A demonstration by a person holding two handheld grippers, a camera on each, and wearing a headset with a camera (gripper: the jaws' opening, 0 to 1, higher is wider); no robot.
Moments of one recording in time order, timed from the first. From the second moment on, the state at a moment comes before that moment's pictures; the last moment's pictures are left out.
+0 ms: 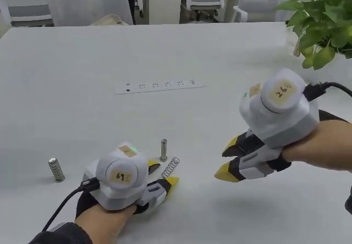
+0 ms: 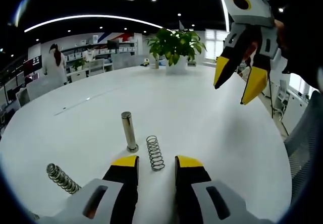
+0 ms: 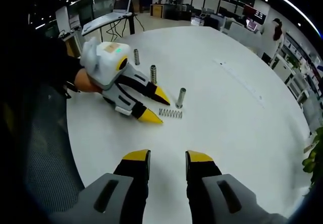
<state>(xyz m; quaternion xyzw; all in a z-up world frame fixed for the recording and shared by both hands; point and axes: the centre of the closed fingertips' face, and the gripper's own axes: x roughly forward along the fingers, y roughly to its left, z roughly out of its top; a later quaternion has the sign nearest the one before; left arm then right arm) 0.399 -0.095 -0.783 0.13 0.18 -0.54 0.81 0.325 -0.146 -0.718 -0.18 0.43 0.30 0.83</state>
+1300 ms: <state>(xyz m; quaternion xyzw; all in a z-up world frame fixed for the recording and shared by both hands) 0.369 -0.075 -0.761 0.13 0.18 -0.57 0.79 0.328 -0.130 -0.711 -0.17 0.41 0.32 0.84</state>
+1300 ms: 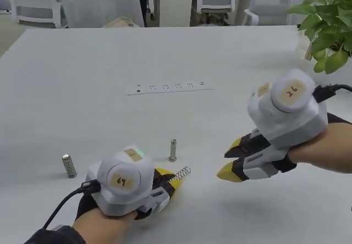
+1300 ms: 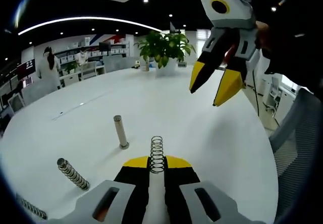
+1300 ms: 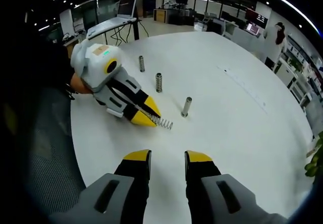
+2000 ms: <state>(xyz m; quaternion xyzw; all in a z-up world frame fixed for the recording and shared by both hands) 0.339 -0.035 -0.680 0.12 0.09 -0.59 0.79 0.332 -0.077 -0.664 -0.15 0.35 0.39 0.84</state>
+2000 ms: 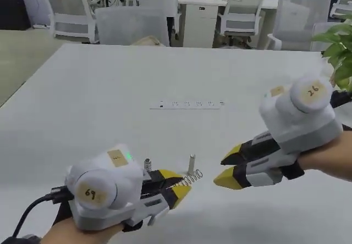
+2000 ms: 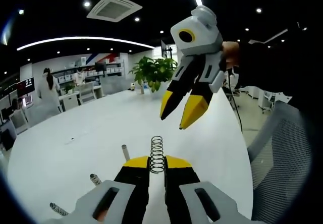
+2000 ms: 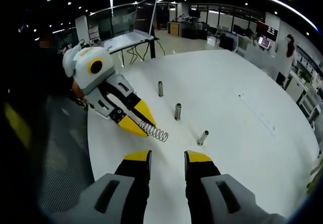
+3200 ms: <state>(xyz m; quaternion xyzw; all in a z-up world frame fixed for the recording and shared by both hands) 0.307 -0.013 -0.629 0.12 0.01 -0.62 0.78 0.305 -0.014 -0.635 -0.13 0.34 0.50 0.79</state>
